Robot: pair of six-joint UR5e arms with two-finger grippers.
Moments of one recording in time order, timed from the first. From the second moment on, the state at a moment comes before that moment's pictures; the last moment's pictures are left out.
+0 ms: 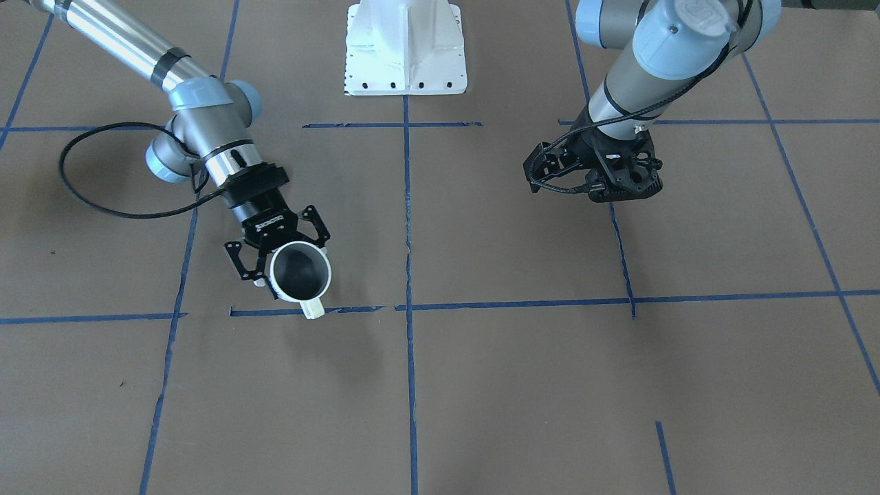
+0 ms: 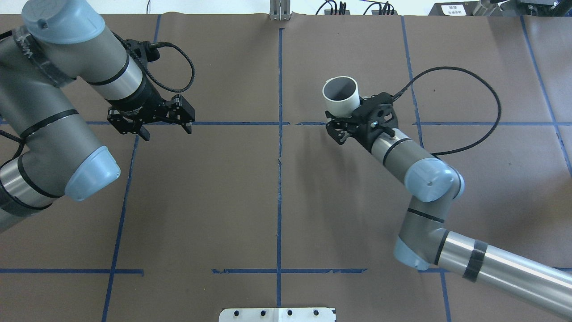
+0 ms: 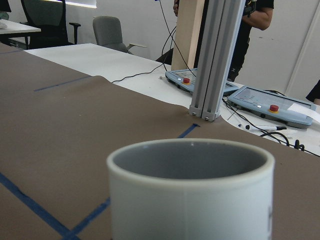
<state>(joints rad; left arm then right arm) -0.83 -2.12 -1.86 -1.44 -2.23 -1.14 0.47 -1.12 1.40 -0.32 1.11 0.54</state>
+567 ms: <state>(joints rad) -0.82 -2.27 -1.76 -1.45 -2.24 -1.32 0.33 -0.97 1.39 -0.44 0.93 0.59</state>
